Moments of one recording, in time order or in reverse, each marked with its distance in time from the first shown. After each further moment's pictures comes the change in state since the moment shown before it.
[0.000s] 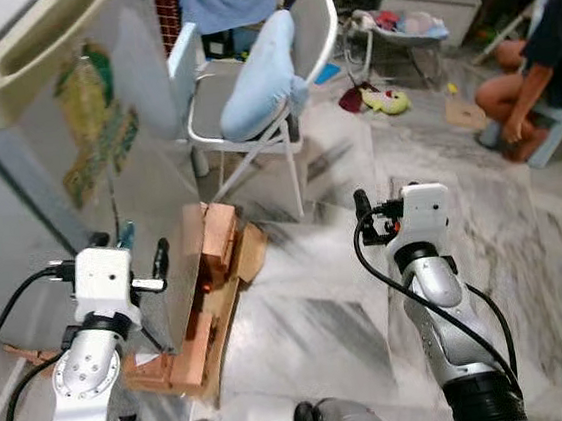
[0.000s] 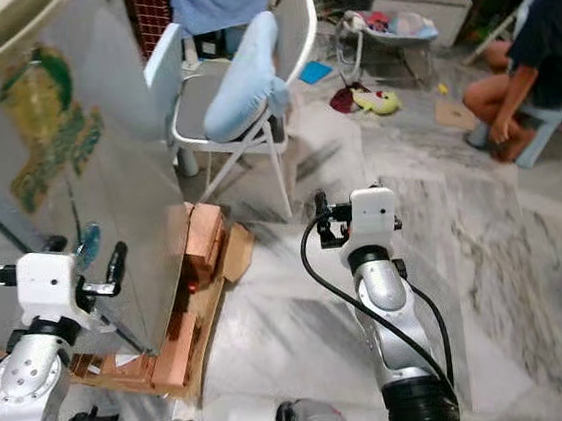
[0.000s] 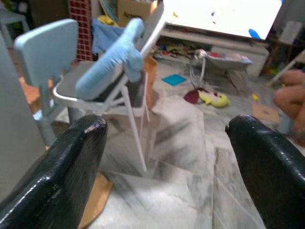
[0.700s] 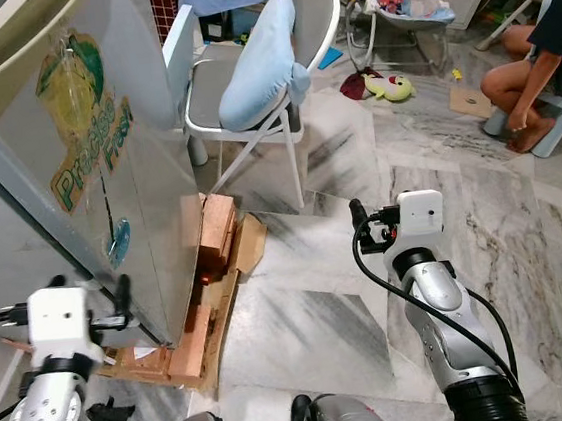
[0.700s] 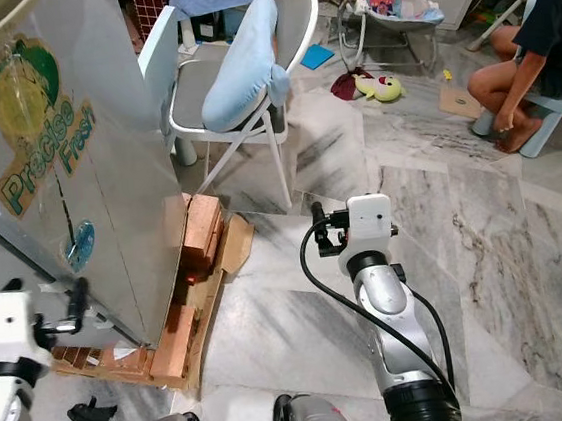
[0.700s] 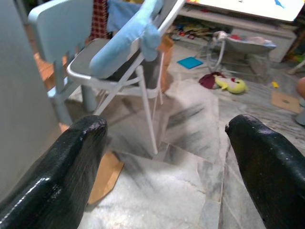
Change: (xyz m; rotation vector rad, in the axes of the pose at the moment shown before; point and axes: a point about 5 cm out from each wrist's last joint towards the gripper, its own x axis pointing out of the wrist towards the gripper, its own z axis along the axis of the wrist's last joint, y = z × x) left arm -0.035 0.037 -0.027 0.000 0.123 0.106; right arm -0.003 0.003 -0.008 -0.012 0.060 0.067
